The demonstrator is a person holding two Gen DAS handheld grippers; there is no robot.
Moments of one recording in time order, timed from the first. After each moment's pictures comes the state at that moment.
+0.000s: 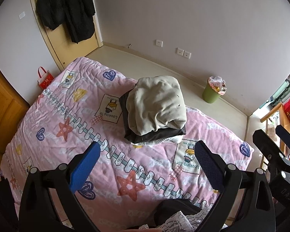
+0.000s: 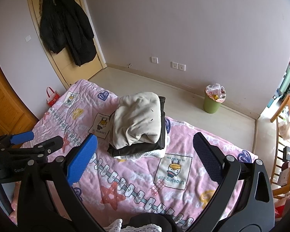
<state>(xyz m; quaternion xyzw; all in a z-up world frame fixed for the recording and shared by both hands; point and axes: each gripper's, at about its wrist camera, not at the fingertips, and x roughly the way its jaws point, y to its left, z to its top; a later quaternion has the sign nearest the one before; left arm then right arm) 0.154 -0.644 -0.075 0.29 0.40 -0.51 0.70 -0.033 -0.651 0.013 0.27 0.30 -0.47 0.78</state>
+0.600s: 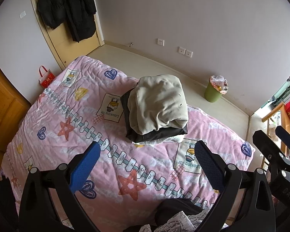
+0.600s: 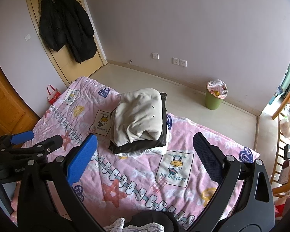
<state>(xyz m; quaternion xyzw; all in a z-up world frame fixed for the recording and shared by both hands) 0.157 -0.646 -0.079 0.29 0.40 -0.50 0.71 -0.027 -0.658 0.010 0.28 0.31 -0.47 0.78</state>
